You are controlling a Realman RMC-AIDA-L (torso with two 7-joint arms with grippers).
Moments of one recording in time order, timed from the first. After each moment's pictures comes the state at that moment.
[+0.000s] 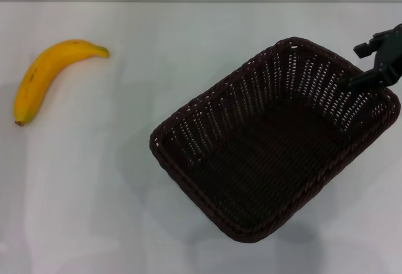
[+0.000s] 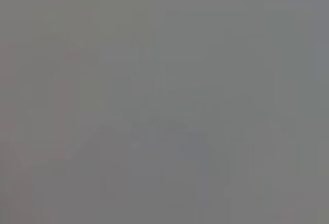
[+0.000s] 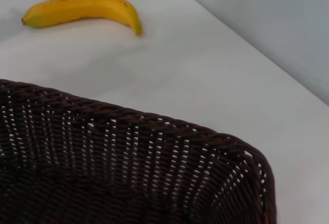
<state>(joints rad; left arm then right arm) 0.07 -2.08 1.82 1.19 -0.61 0.88 0.14 0.60 1.96 -1.07 -1.29 -2.32 -1.50 2.02</state>
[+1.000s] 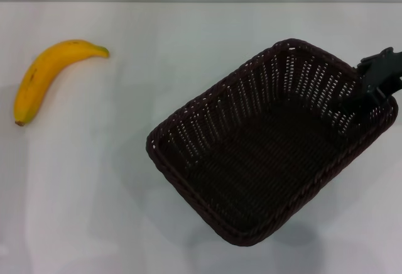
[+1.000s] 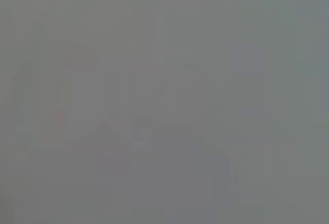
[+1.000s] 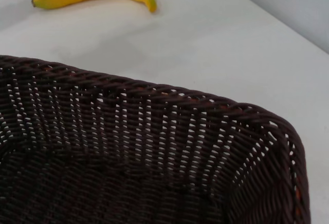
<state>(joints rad) 0.08 -2.08 1.83 1.19 -0.61 0.88 0.14 0.61 1.98 -1.08 -1.18 -2.34 -1.47 1.99</state>
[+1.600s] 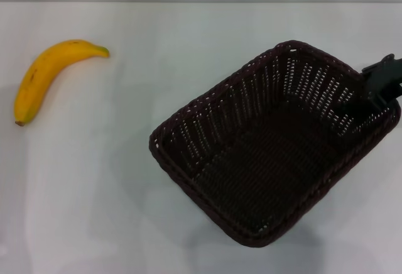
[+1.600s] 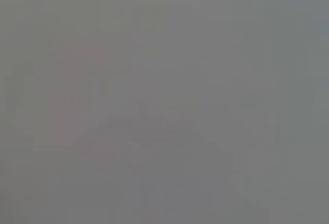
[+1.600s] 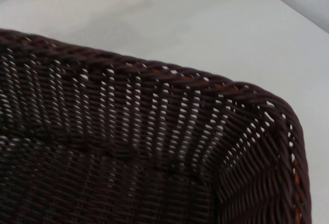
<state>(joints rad) 0.08 -2.08 1.83 1.18 -0.60 0.89 0.14 0.61 2.00 -1.08 -1.18 -2.40 -1.46 2.00</state>
